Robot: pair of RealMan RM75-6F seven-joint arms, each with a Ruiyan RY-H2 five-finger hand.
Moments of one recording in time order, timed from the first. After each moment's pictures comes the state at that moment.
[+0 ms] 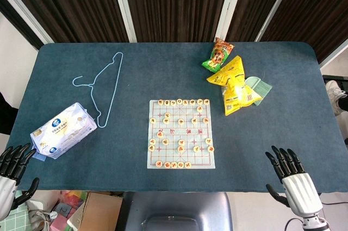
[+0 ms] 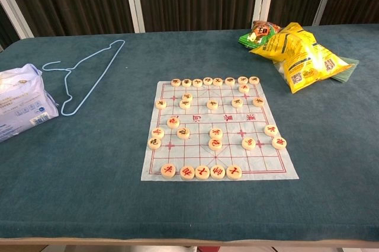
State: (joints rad) left arm 0.01 -1.07 0.06 -1.57 1.82 1.73 -0.05; right arm -0.03 -1.20 -0.10 -1.67 -1.81 1.60 -0.23
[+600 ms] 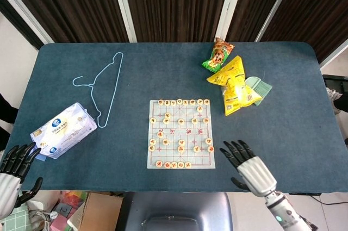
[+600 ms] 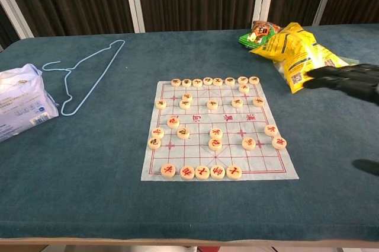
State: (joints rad) left arm -0.01 -1.06 0.07 -1.57 1.81 1.70 -0.08; right arm 0.23 -1.28 0.01 -1.78 -1.76 1.17 -0.38
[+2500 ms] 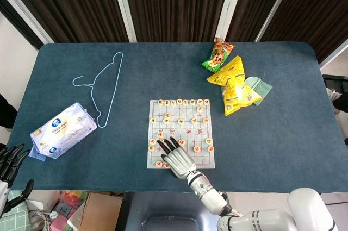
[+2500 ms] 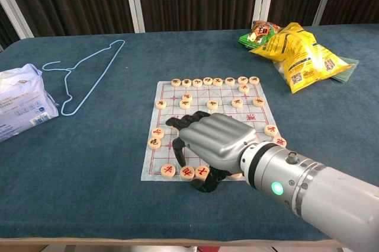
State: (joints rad) left arm 0.02 -1.04 0.07 -1.55 1.82 1.77 -0.15; right arm 0.71 -1.88 0.10 -1.54 -1.07 0.99 -0.89
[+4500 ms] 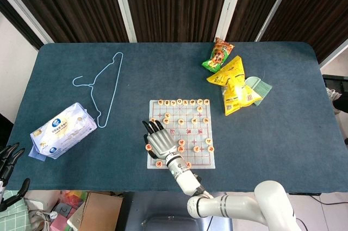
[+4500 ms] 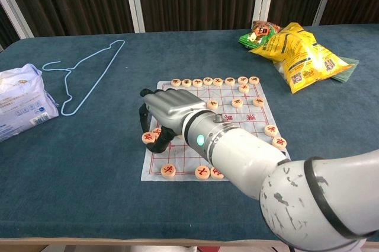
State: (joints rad) left arm 0.02 -1.03 0.06 -1.54 1.80 1.77 -0.18; right arm 0.96 -2.10 0.31 -1.21 -0.90 0.93 -0.72
